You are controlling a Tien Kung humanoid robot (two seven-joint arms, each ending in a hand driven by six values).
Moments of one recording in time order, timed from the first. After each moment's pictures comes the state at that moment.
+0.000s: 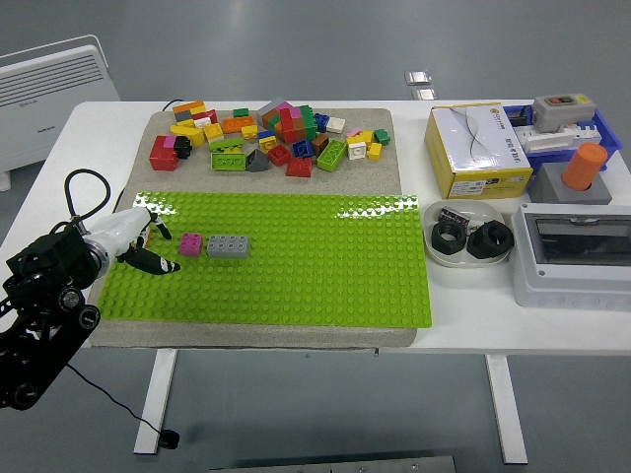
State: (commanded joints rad) left arm -0.47 0.34 -1.00 -1.25 1.96 -0.23 0.45; right arm 0.03 -0.08 2.27 0.18 -2.17 0.13 -0.14
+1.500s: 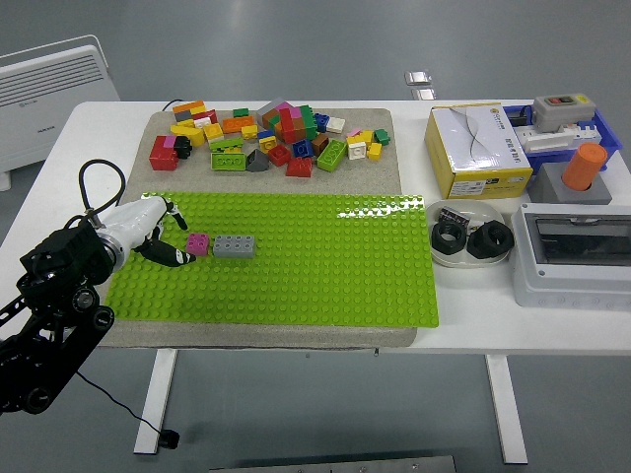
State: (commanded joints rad) left arm -0.45 0.30 -1.00 -1.34 2.02 -0.23 0.46; right arm 0.03 -0.08 2.27 0.18 -2.14 0.12 -0.14
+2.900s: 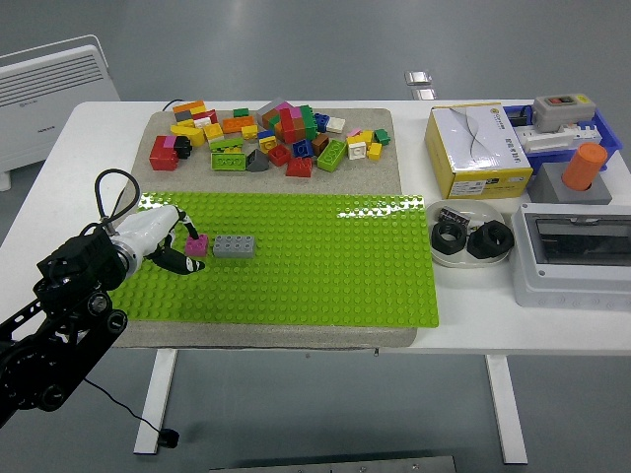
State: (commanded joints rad) left arm -0.48 0.29 -0.96 -1.25 2.00 -0.19 0.42; right arm 0.03 -0.08 2.26 0.18 -2.14 0.12 -0.15
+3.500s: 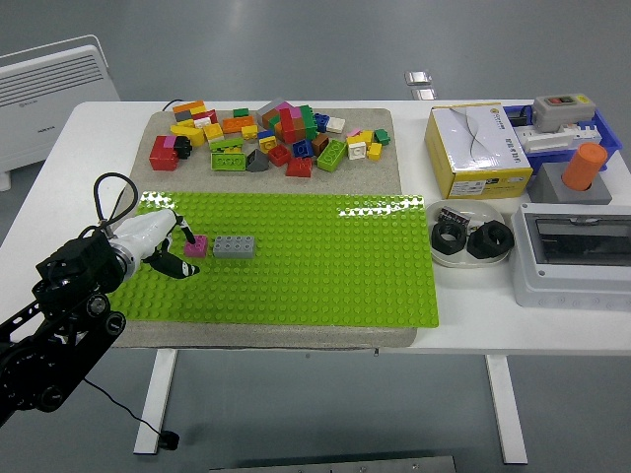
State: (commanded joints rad) left arm -0.48 0.29 -0.95 -1.22 1.99 -0.18 0.41; right arm 0.03 -0.07 2.25 0.18 -2.13 0.12 -0.15
